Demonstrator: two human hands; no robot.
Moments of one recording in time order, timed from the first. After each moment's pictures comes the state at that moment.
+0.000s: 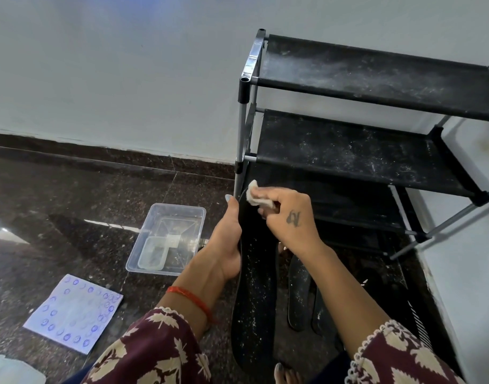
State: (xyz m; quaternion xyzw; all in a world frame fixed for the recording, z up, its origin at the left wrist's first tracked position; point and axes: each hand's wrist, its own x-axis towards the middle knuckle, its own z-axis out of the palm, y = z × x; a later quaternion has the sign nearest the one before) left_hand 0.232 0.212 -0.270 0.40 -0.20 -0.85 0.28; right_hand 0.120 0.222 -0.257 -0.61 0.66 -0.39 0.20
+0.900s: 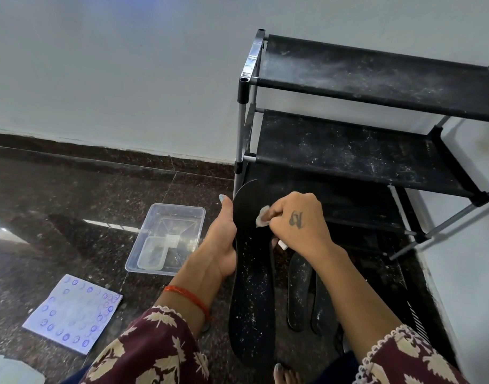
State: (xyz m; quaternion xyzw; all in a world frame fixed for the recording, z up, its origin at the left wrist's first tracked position) left_hand 0.236 0.209 -0.266 0.42 -0.16 -0.84 0.30; right_hand 0.111 0.232 -0.243 -0.63 0.73 -0.22 0.17
